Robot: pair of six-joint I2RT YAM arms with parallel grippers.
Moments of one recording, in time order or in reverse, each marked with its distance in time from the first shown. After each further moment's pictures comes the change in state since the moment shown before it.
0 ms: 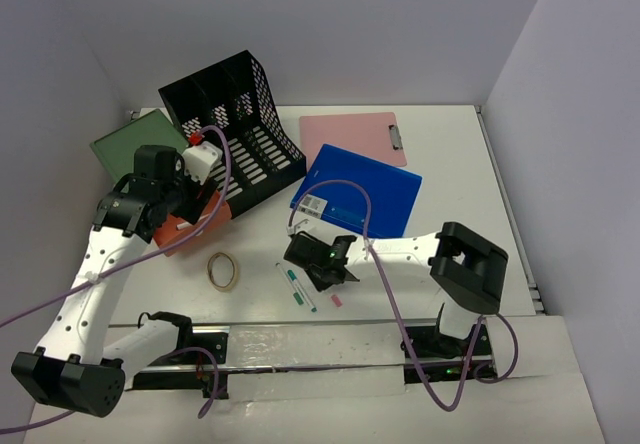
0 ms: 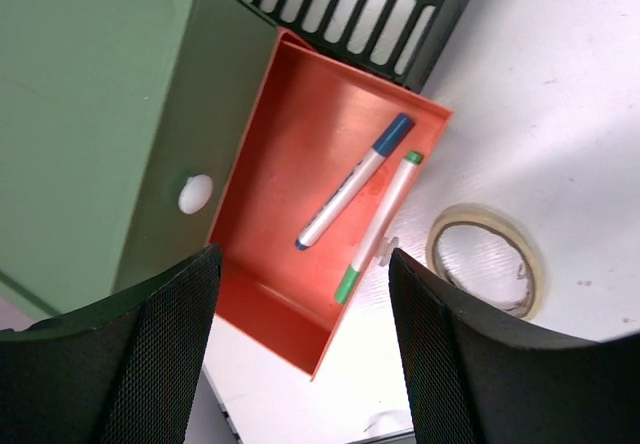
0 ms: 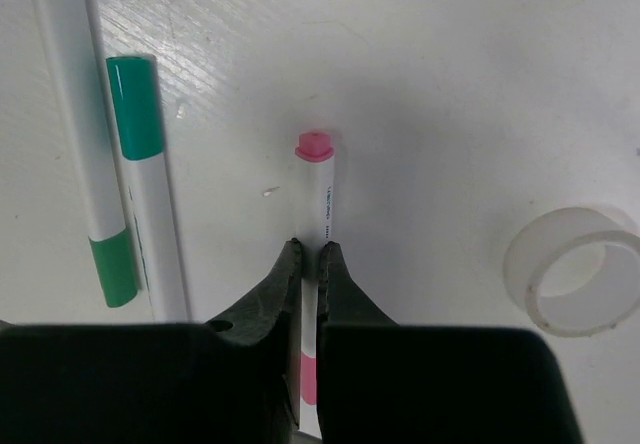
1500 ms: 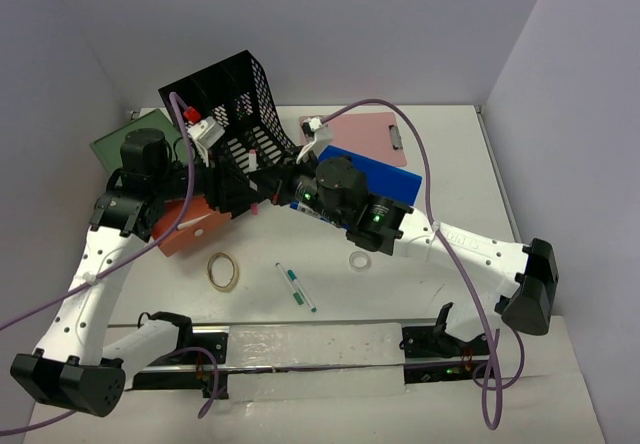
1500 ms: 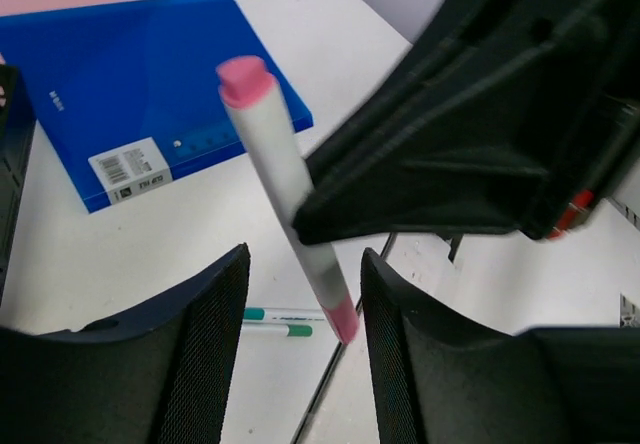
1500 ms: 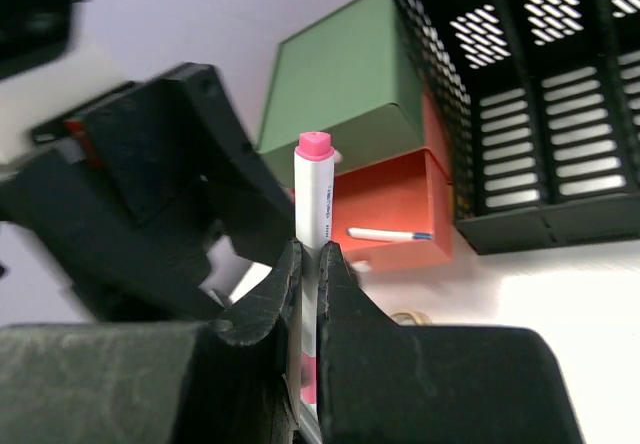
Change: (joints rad) left arm 0.002 -0.001 0.030 0.310 0.991 -0.534; right arm -0.078 -0.281 0.314 0.561 -0.047 0.110
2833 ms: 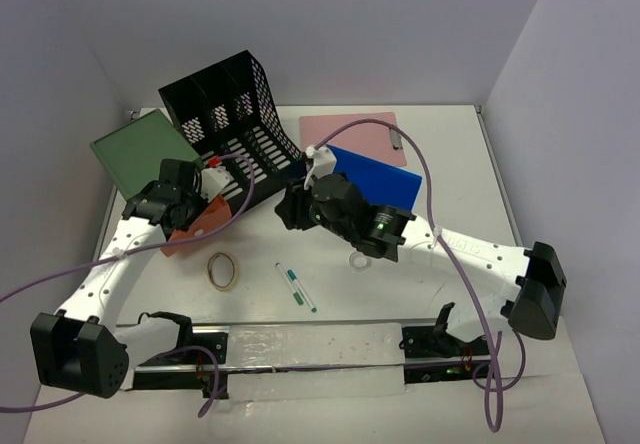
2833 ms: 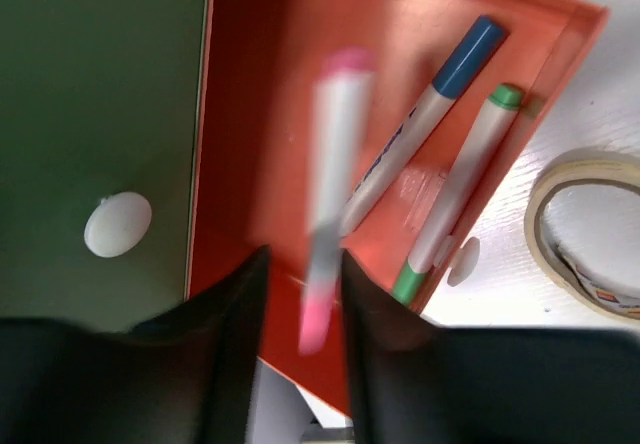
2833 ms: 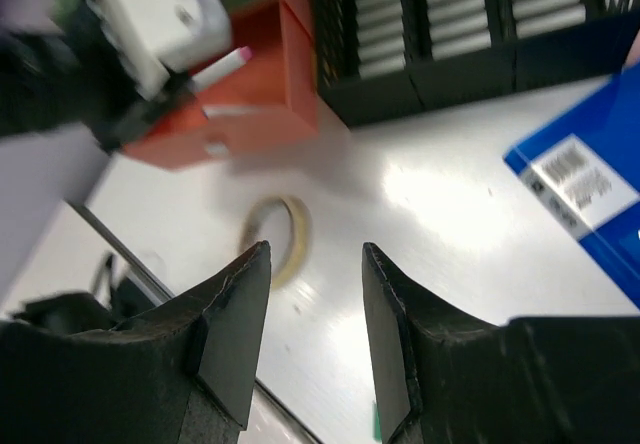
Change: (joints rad) left arm 0.005 0.096 -0.241 -0.172 -1.166 0.724; right arm -0.023 -0.053 -0.140 -0.230 0.021 -0.065
